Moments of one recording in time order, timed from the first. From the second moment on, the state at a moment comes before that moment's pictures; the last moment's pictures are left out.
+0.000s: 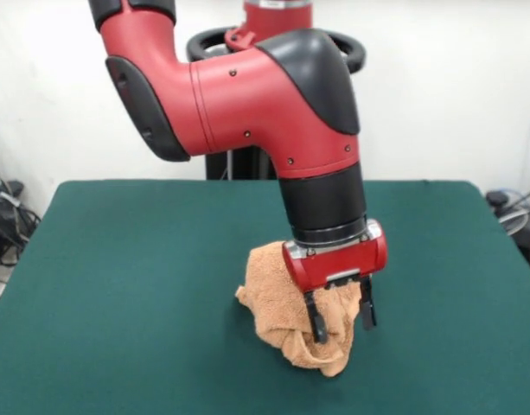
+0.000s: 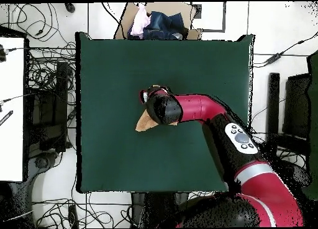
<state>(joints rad) -0.59 -0.48 0.54 1.63 -0.45 0.32 1.57</state>
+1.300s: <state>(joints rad) -0.44 -0.51 0.38 1.50 -0.53 0.64 1.57</state>
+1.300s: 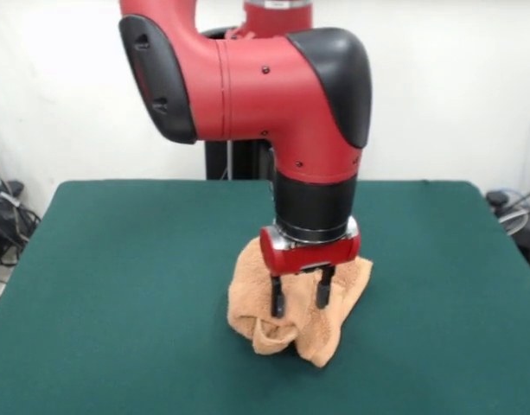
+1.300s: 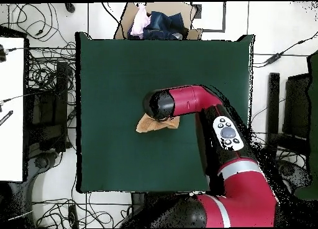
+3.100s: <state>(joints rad) -0.45 -0.38 0.36 1.44 -0.53 0.46 1.57</state>
